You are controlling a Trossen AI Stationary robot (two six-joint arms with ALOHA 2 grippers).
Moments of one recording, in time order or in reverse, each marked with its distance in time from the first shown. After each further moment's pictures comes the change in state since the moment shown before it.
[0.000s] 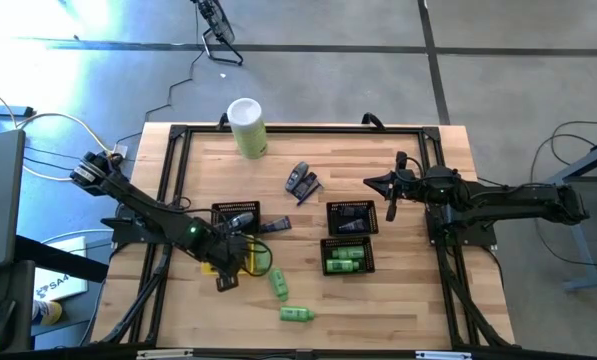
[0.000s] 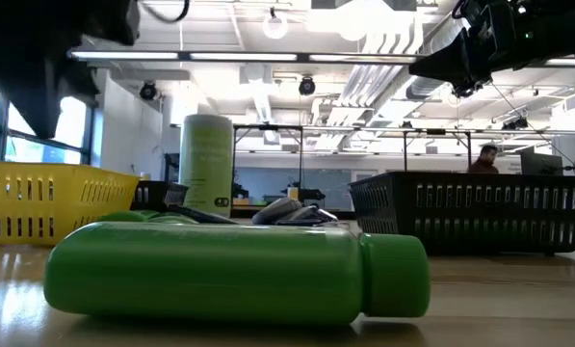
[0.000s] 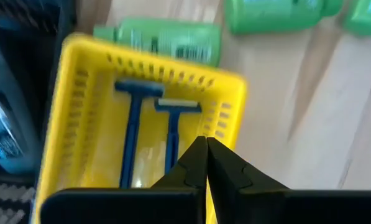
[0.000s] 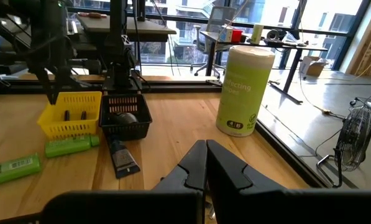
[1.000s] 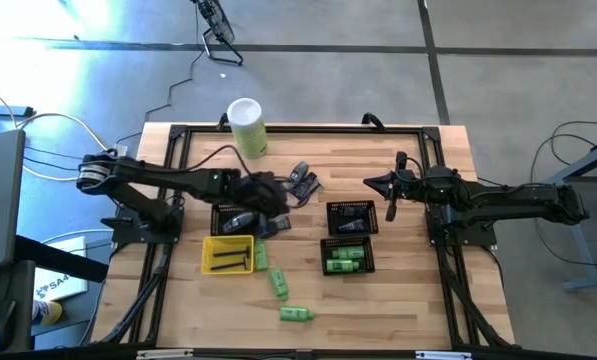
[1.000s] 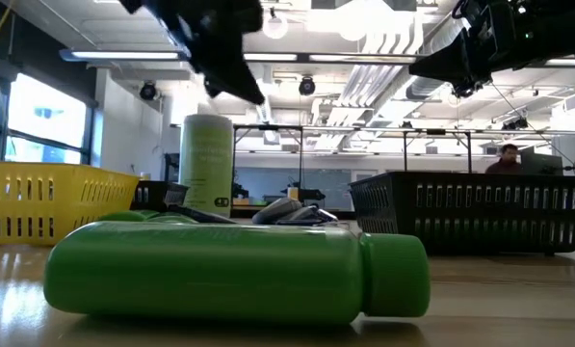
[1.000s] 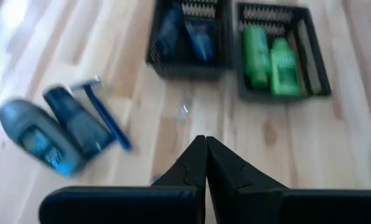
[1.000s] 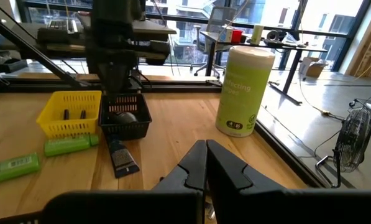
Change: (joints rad) left arm 0.507 0.052 0.110 0.412 0.079 0.665; right arm 0.000 0.000 0.000 0.000 0.000 -0.008
